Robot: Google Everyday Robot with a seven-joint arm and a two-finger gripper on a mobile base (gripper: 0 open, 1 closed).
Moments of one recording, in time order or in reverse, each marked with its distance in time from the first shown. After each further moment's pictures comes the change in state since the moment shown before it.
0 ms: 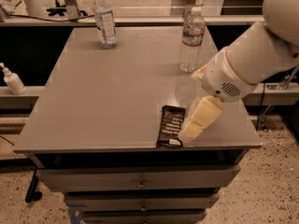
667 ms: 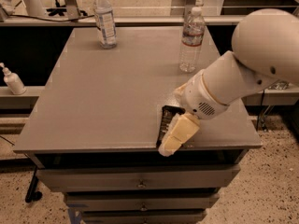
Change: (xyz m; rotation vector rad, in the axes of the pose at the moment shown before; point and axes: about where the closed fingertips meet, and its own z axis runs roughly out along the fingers) arm -0.012 0.020 0.058 -0.078 -0.070 0.008
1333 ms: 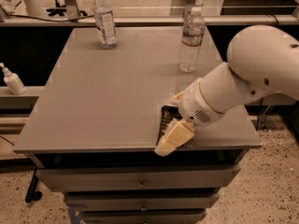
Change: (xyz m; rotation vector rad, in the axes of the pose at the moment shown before) arm 0.007 0.004 0.020 -0.016 -0.020 0.006
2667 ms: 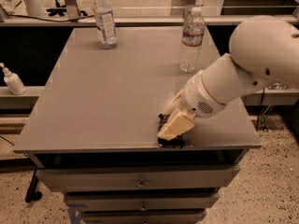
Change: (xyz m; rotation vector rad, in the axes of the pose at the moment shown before) arm -0.003 -0.018 -0.008 0.022 0.008 -0.019
